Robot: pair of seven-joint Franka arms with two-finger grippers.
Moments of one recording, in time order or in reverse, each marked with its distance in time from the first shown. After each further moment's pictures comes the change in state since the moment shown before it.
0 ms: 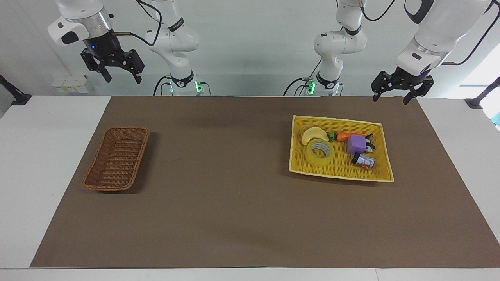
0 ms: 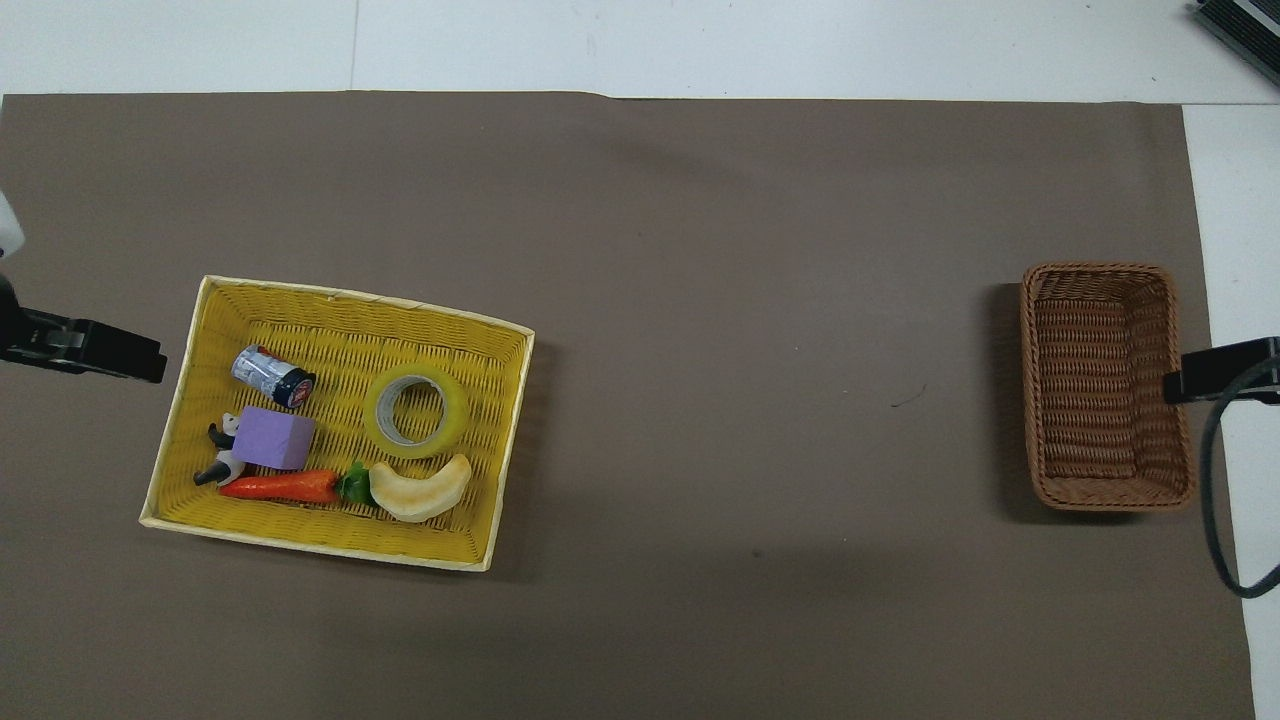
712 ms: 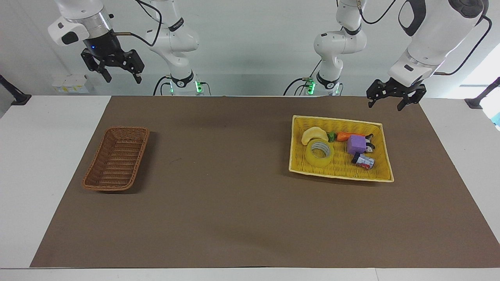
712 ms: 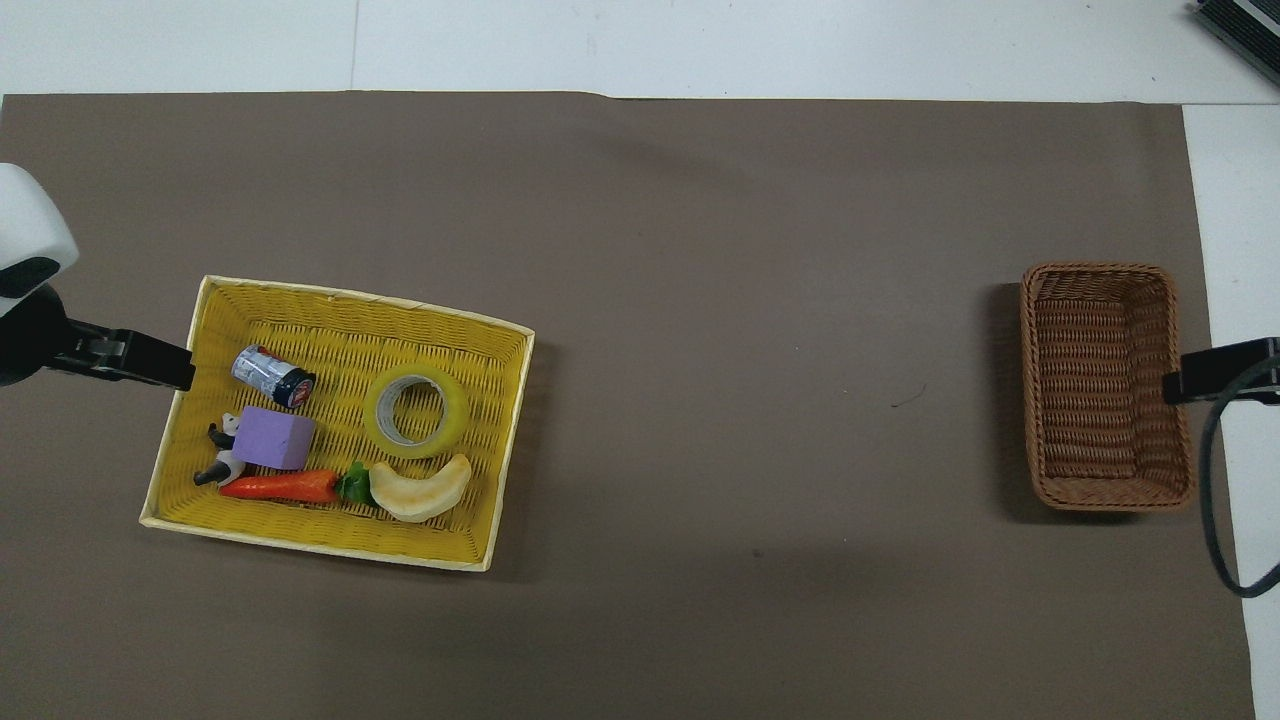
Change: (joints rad) left arm -0.002 -0.003 -0.005 -0.077 -0.001 0.049 0.000; right arm 0.000 0.000 0.000 -0.002 0.000 0.000 0.000
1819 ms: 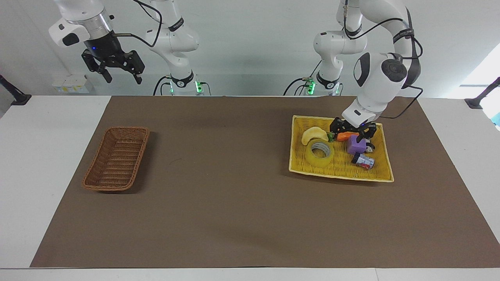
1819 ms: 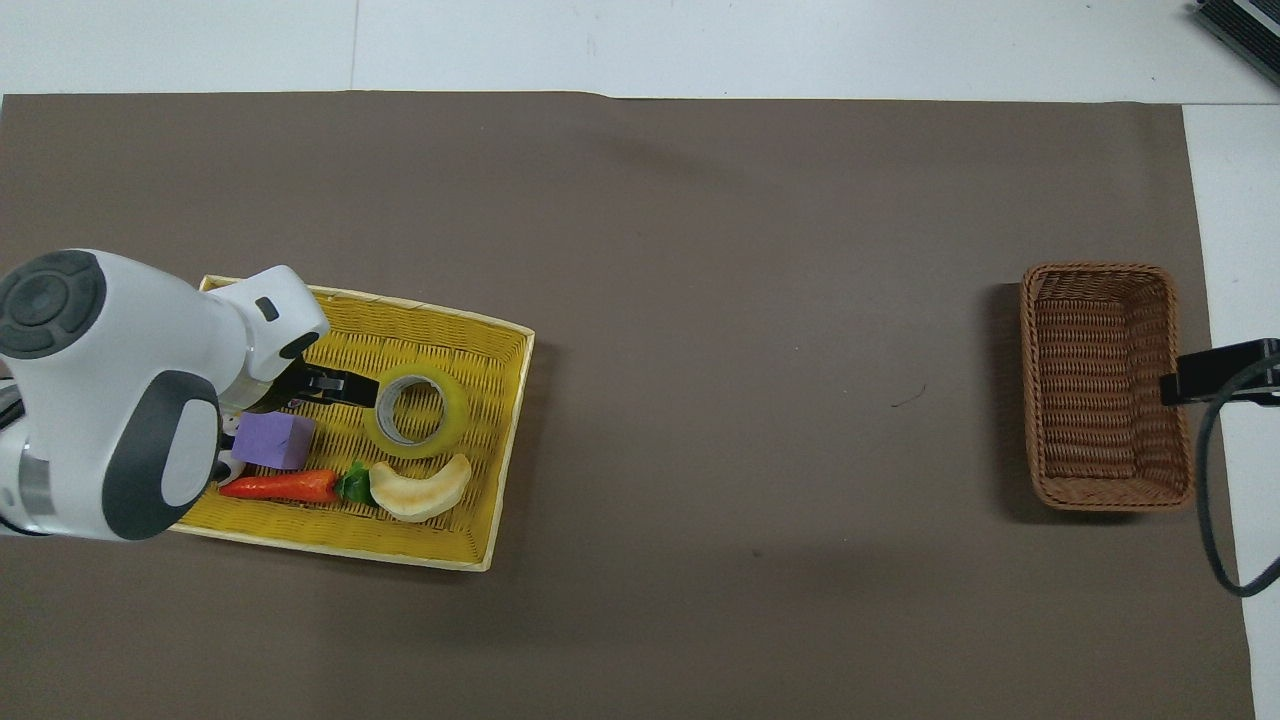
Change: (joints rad) left arm -0.117 0.071 -0.013 -0.444 -0.055 0.566 -0.125; right arm 0.000 0.000 0.000 -0.006 0.000 0.000 0.000
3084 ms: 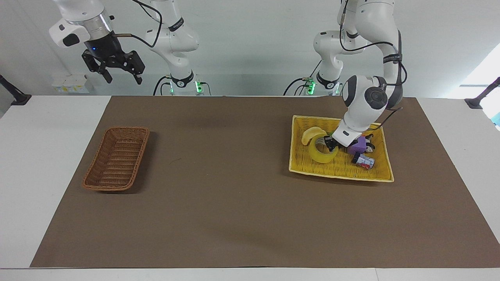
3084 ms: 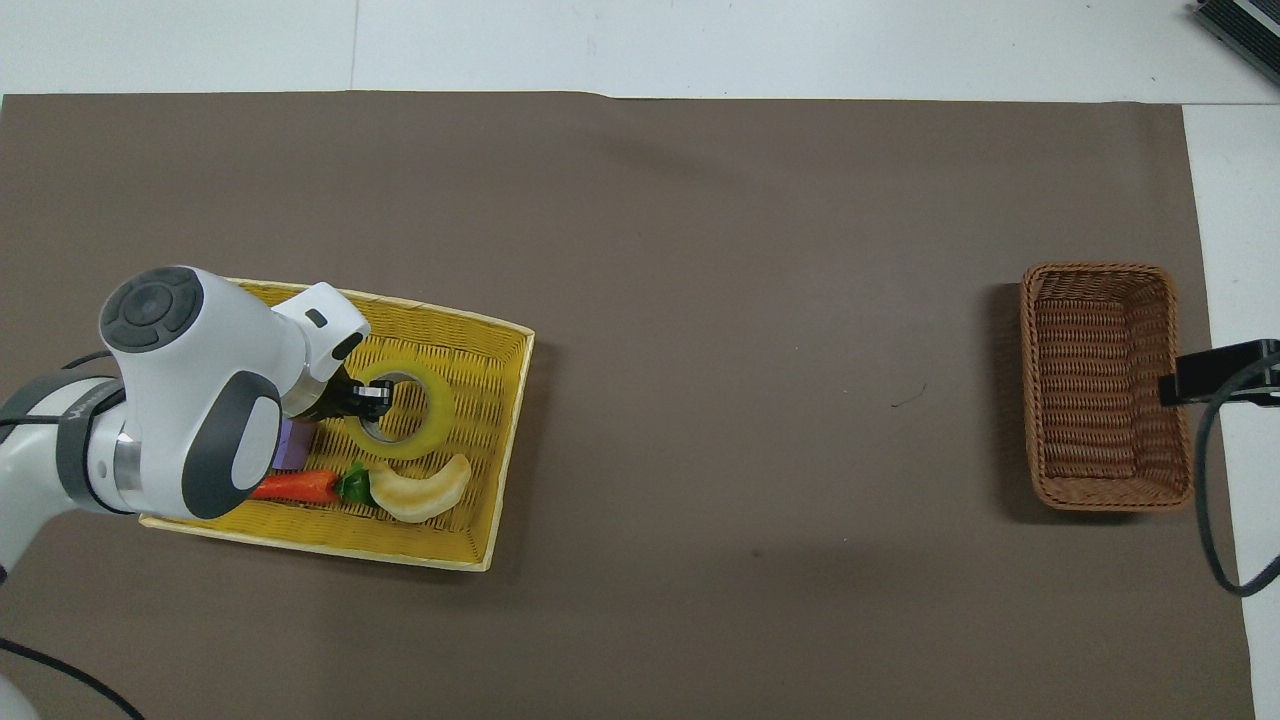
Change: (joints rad) left arm -0.015 0.079 0.006 -0.012 -0.002 0.004 -0.147; right arm 0.000 0.000 0.000 -0.002 0.000 0.000 0.000
